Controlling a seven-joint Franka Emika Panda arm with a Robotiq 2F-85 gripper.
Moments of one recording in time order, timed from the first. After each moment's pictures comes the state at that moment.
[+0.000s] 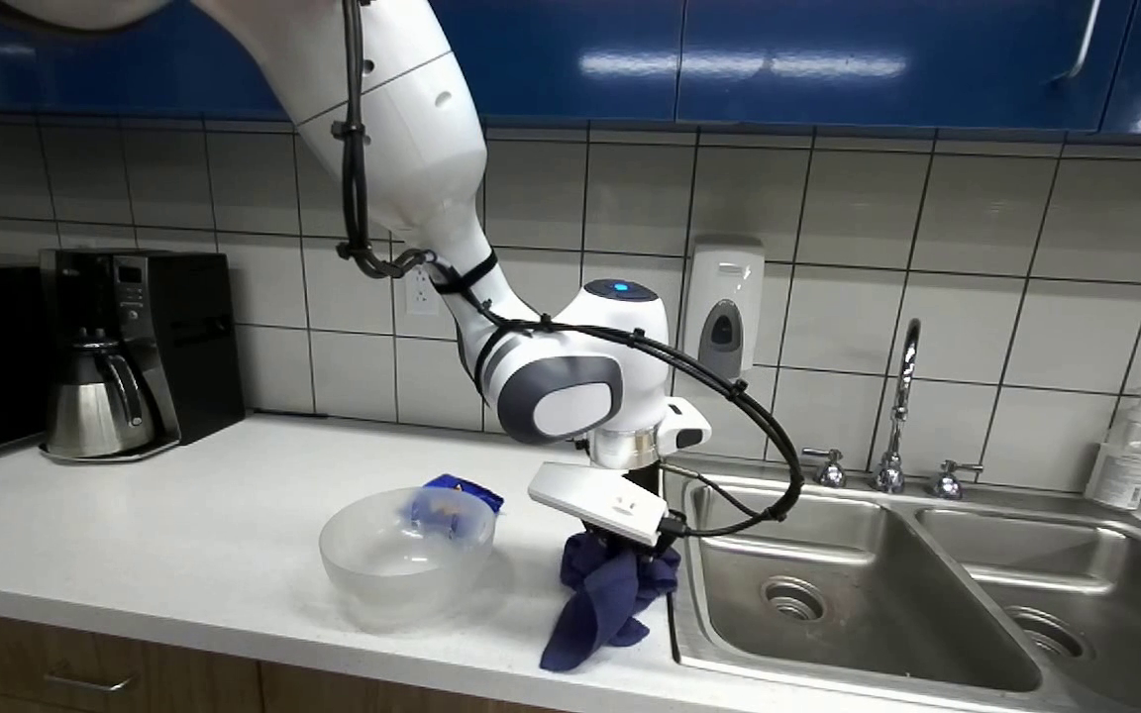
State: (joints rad) arm -0.09 0.43 -0.42 -2.20 0.63 2.81 -0.69
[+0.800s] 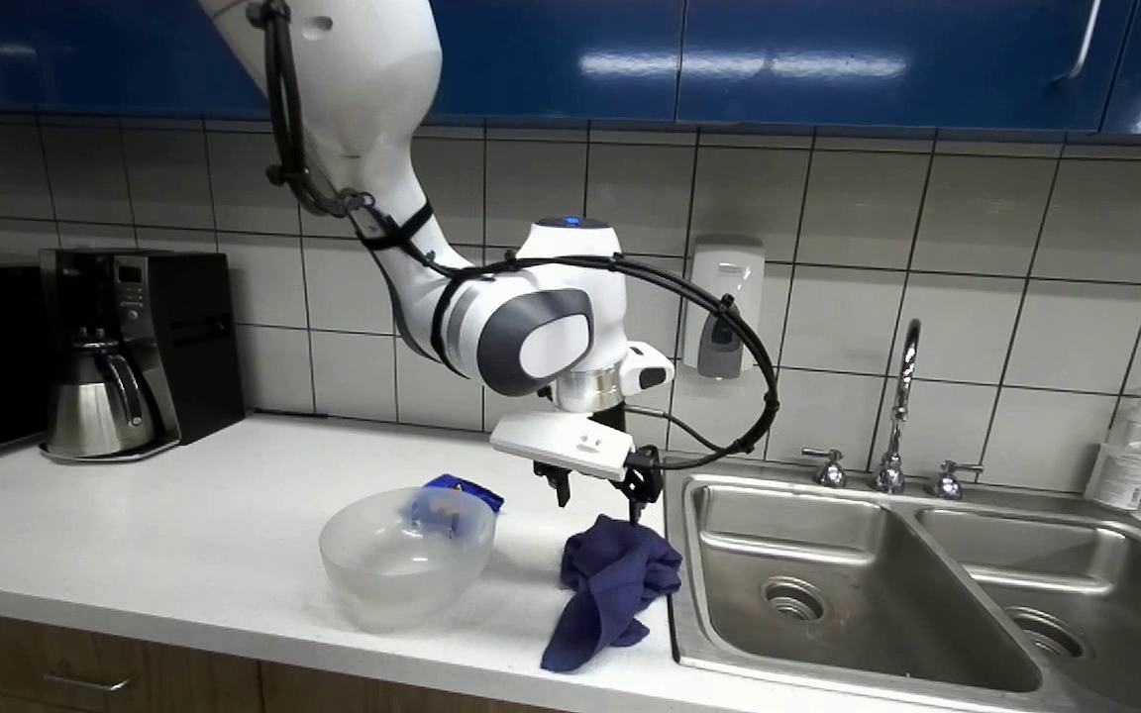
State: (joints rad) arm -0.09 0.22 -0.38 -2.32 0.27 2.82 -0.44
